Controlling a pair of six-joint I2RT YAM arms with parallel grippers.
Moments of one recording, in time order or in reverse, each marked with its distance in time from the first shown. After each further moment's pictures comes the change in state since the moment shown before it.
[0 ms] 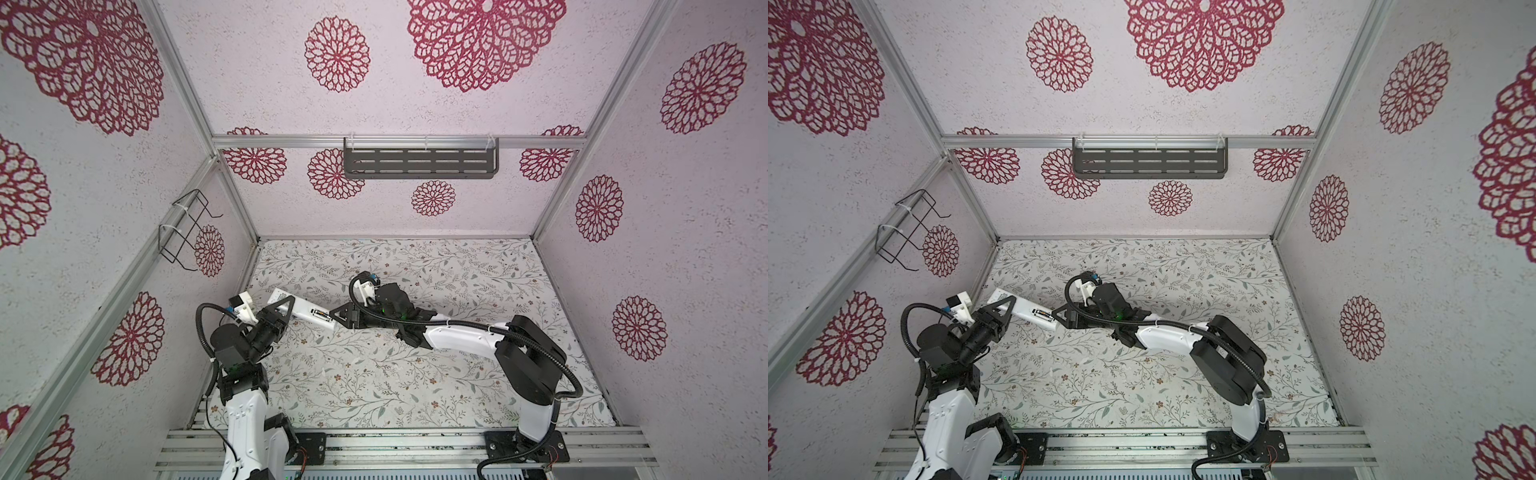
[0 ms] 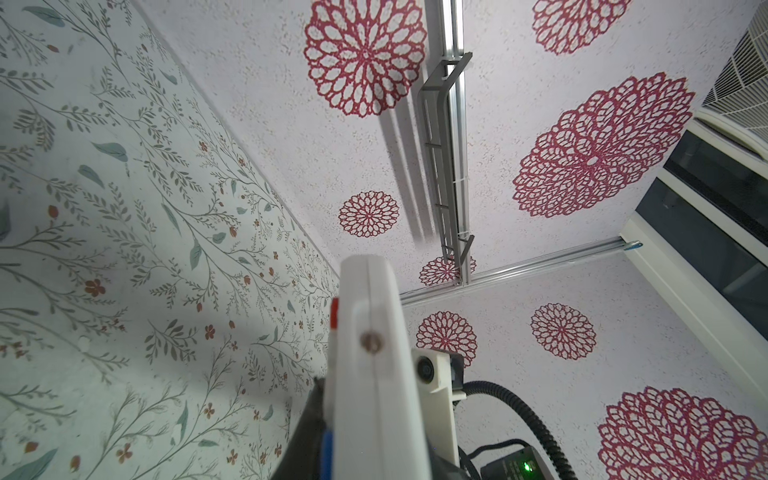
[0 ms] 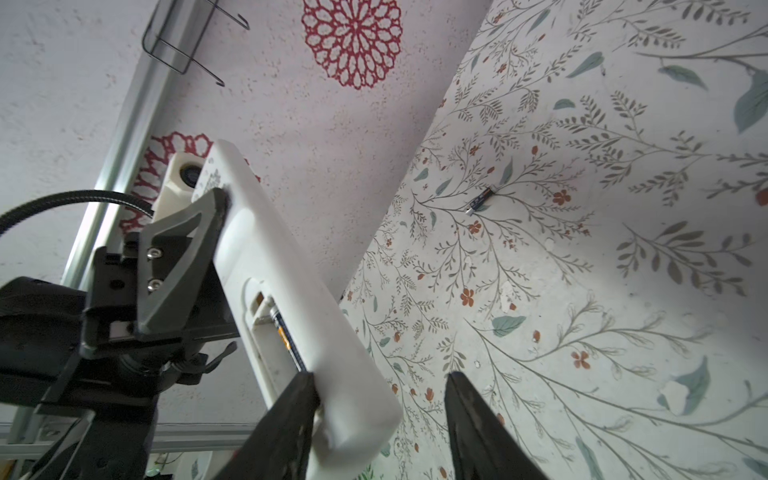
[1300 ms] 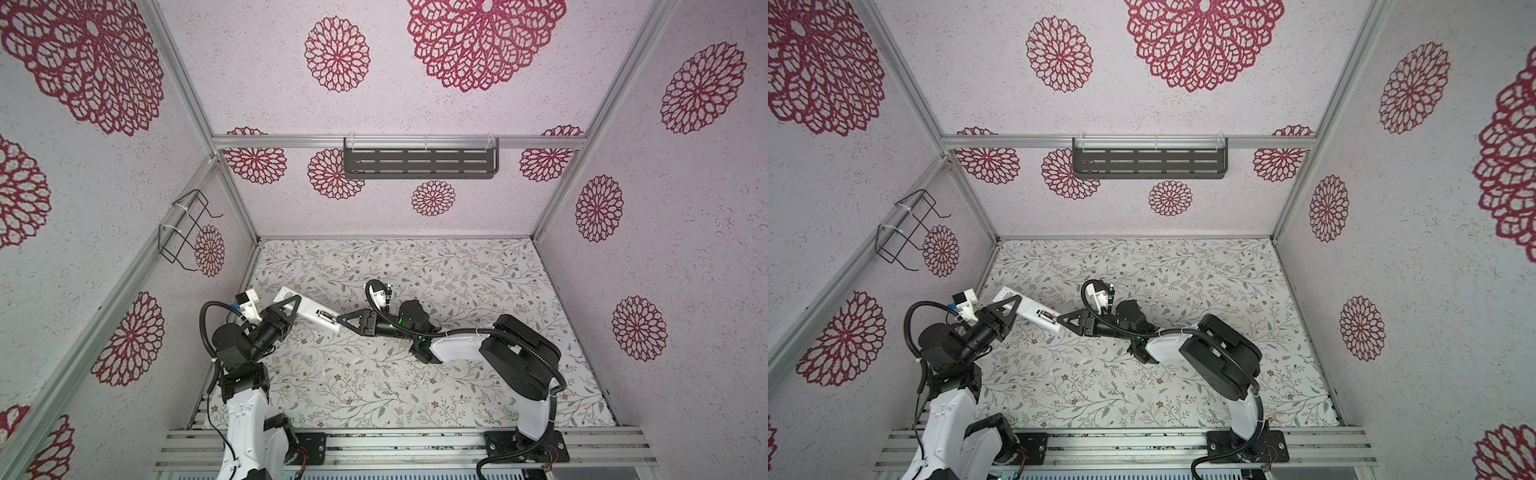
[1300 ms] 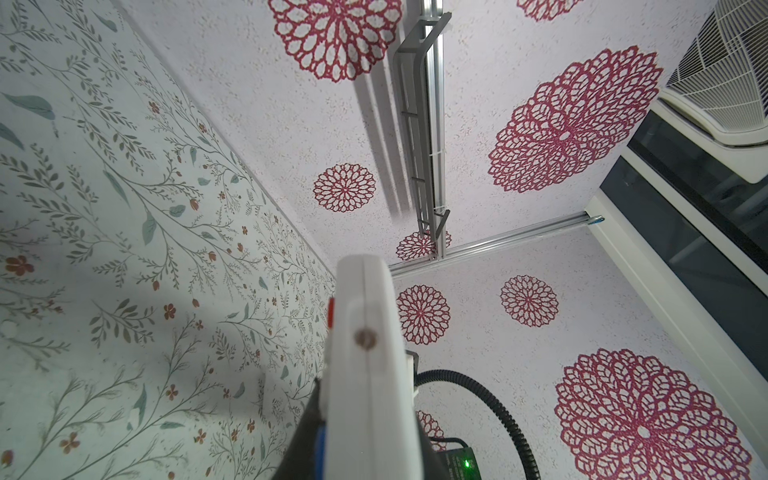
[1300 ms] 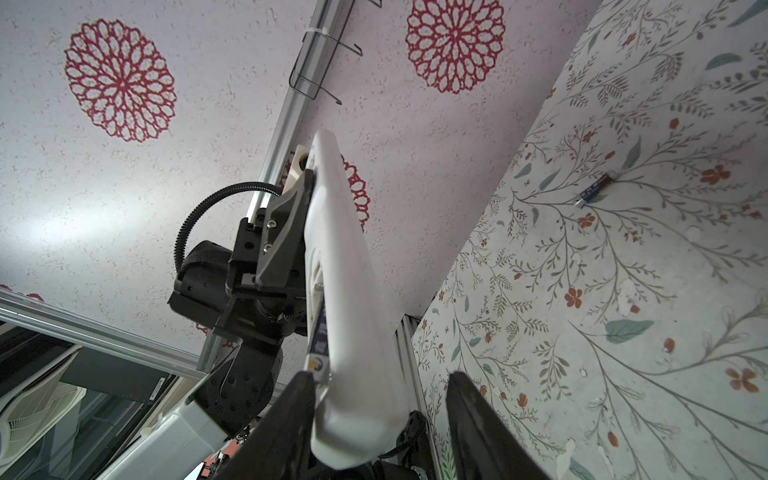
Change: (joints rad) left arm -0.019 0.011 0.000 0.064 0.076 -0.069; right arm -0.036 0.040 -0.289 0.714 -0.200 0.307
